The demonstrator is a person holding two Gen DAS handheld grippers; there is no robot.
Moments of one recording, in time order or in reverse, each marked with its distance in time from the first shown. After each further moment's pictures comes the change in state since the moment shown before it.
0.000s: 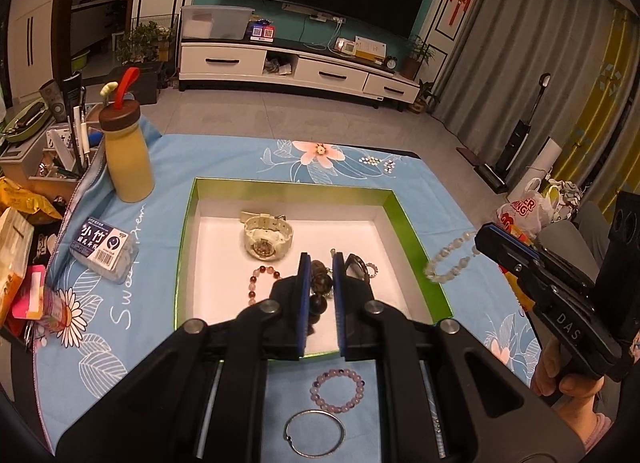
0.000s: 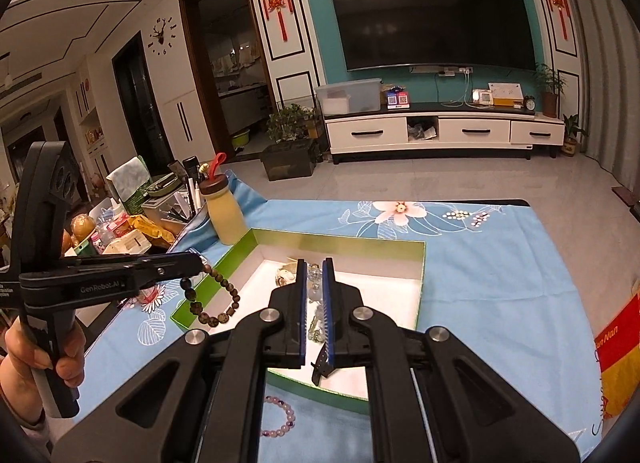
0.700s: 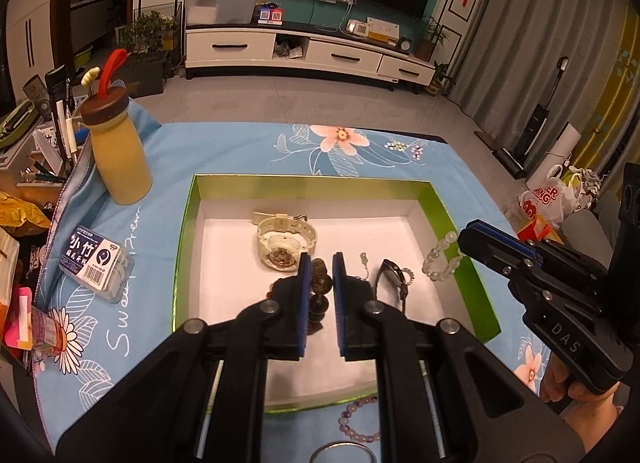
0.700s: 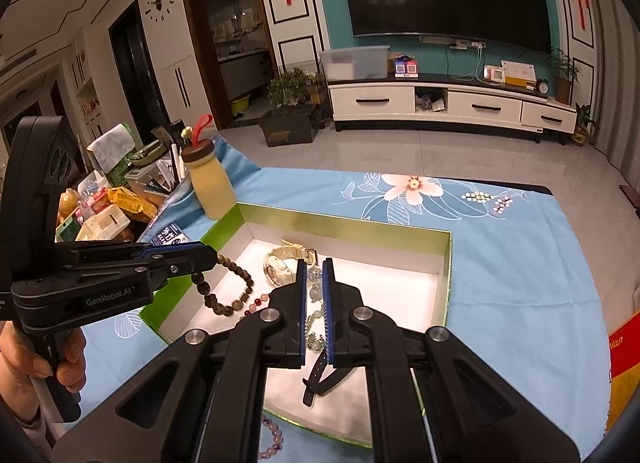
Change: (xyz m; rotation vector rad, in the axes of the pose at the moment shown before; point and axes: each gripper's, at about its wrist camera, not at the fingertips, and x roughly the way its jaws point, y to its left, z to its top) left arm 0.059 0.018 0.013 0.014 0.064 0.059; right arm 0.071 0.000 0.004 -0.031 0.133 -0.003
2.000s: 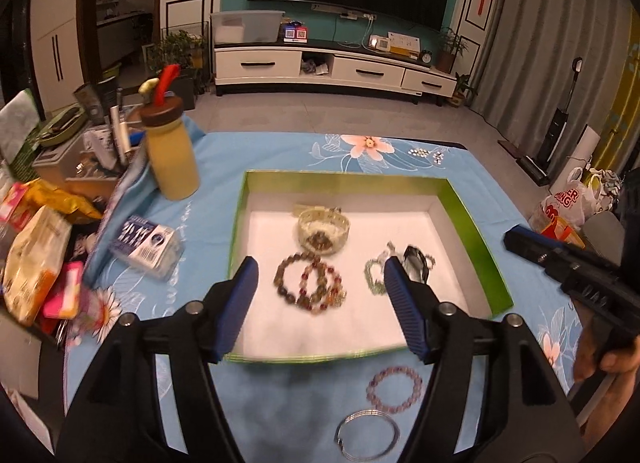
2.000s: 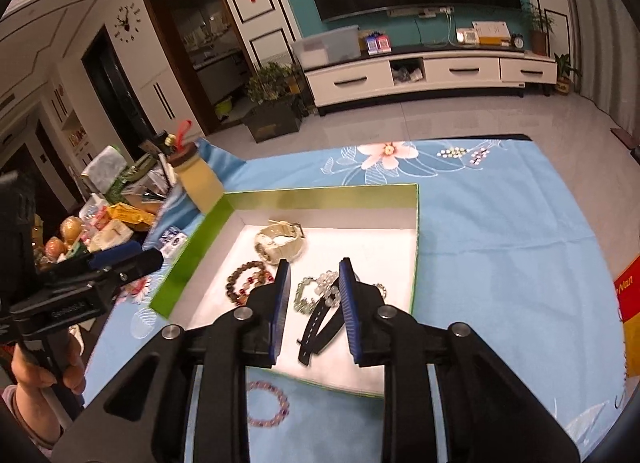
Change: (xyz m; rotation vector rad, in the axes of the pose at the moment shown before) left arm -0.057 -0.002 -0.036 0.006 -0.073 0.117; right arm -0.041 -0.031 -0.023 0.162 0.029 0.012
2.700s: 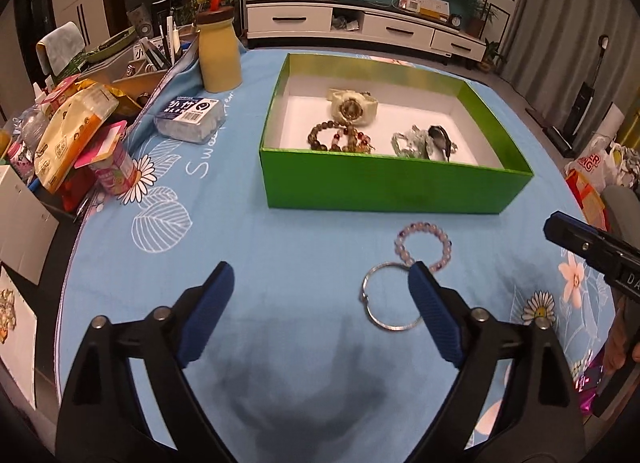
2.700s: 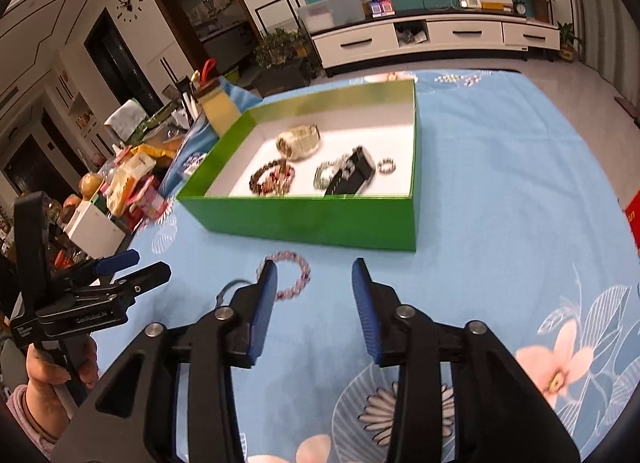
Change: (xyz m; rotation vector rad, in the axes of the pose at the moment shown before) left arm -0.031 0.001 -0.115 -0.035 0.142 0.113; right arm -0.035 0.013 -0.097 0.027 0.135 0.033
